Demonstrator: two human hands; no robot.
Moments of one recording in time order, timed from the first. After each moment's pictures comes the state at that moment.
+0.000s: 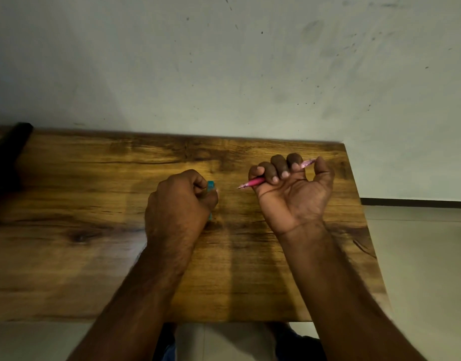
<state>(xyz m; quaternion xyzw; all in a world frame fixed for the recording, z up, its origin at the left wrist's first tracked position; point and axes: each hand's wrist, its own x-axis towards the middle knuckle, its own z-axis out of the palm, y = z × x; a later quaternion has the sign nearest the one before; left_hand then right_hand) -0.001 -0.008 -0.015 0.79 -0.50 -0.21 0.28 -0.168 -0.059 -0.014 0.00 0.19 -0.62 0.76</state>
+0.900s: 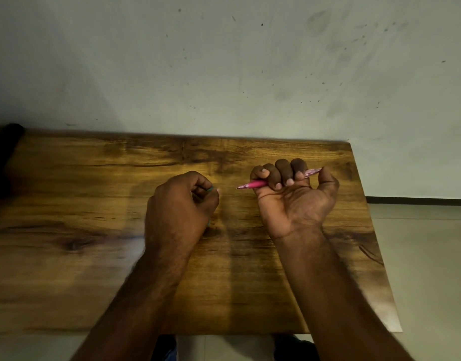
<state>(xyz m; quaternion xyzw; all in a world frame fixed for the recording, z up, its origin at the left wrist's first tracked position) 0.000 -0.015 -0.029 0.76 -0.52 -0.22 0.33 -0.163 -0.063 -0.021 0.05 0.19 -0.66 0.72</state>
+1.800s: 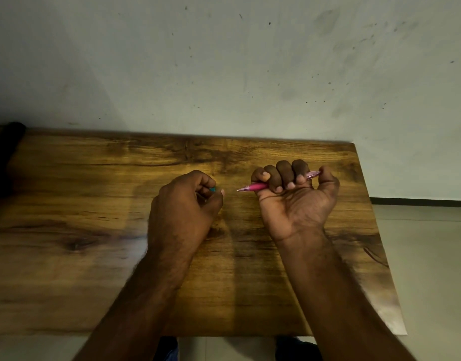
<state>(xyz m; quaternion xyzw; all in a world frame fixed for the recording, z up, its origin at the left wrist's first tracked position) 0.001 -0.014 -0.030 0.74 -0.53 -0.22 0.34 -0.159 -0.064 -0.023 0.03 0.20 -0.65 0.73</state>
